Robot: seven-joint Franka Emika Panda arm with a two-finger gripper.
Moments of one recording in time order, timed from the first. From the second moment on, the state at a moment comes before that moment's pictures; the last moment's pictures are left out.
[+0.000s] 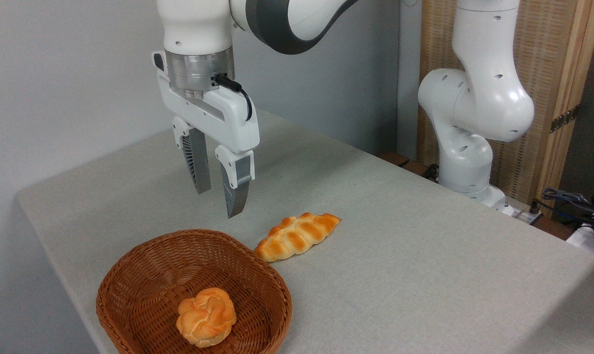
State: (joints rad) arm -0.12 -0.06 -0.01 -1.87 -0.08 1.91 0.64
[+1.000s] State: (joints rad) arm -0.11 -0.03 0.03 -1.86 -0.08 2.02 0.65
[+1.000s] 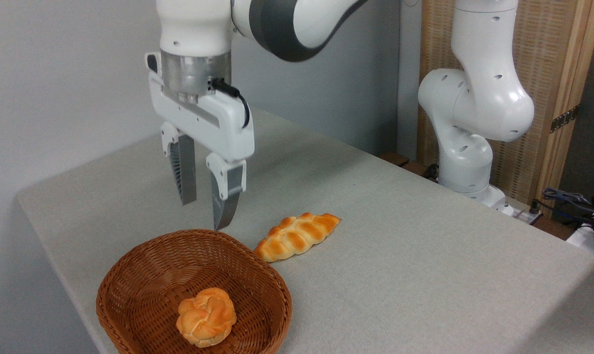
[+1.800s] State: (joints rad) arm -0.11 0.18 0.14 -1.86 -0.04 2.22 0.71
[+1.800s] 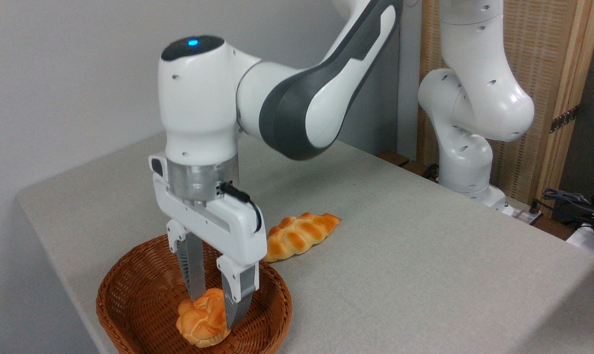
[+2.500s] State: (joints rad) arm -0.13 0.24 0.14 -1.86 -0.04 2.29 0.71
